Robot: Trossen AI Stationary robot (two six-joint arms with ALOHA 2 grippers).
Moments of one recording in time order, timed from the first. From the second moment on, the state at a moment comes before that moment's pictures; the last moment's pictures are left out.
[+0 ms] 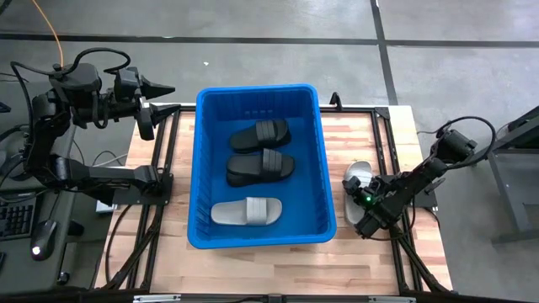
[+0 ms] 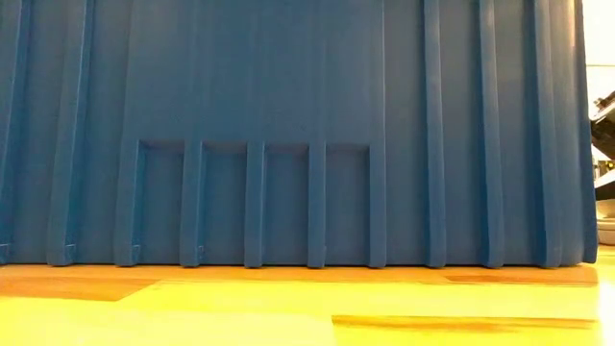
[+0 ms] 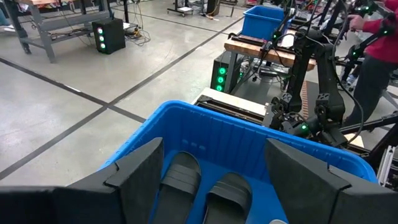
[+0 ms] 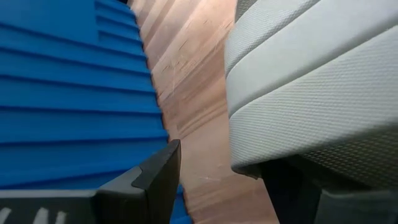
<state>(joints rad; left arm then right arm) 0.54 0.93 1.73 -1.08 0.01 -0.08 0.76 1.38 0.47 -0.83 0.92 3.06</state>
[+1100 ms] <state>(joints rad) 0.54 0.93 1.73 -1.08 0.01 -0.08 0.73 1.37 0.47 -0.62 1.06 2.89</state>
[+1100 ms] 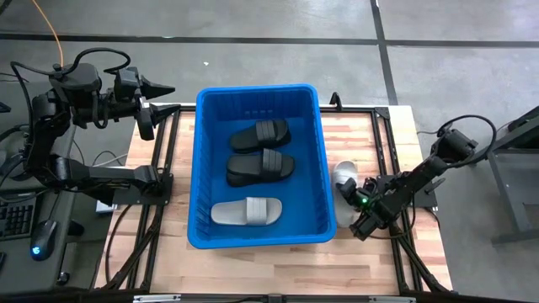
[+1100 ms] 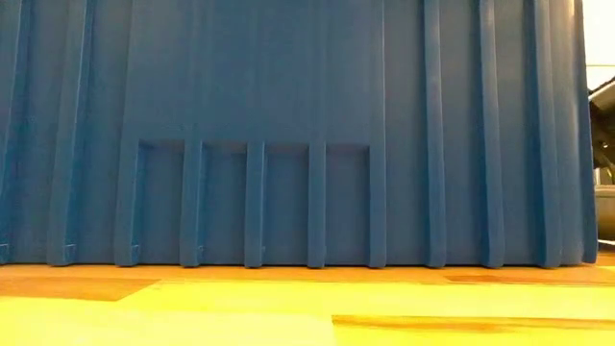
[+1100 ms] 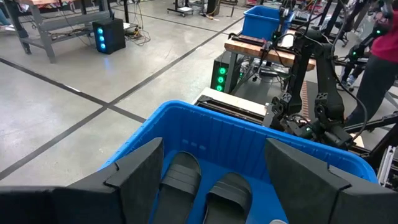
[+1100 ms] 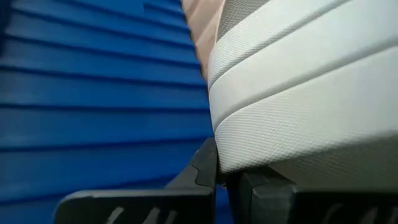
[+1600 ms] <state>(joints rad) 0.54 0.93 1.73 -1.08 0.01 -0.08 0.72 1.14 0.47 -0.49 1.42 2.53</state>
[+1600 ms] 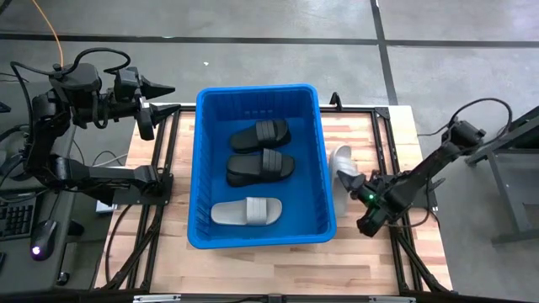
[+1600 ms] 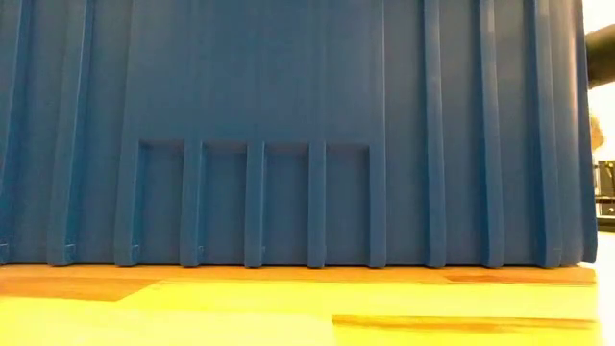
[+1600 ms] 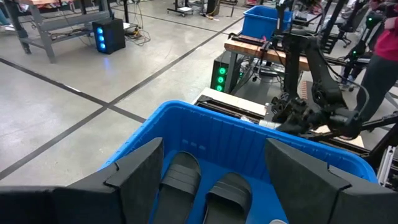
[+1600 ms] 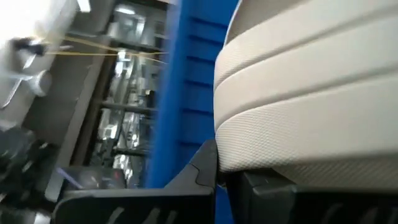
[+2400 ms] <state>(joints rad) 0.54 0.93 1.73 -1.08 0.01 -0.08 0.71 0.85 0.73 0.26 1.55 0.84</state>
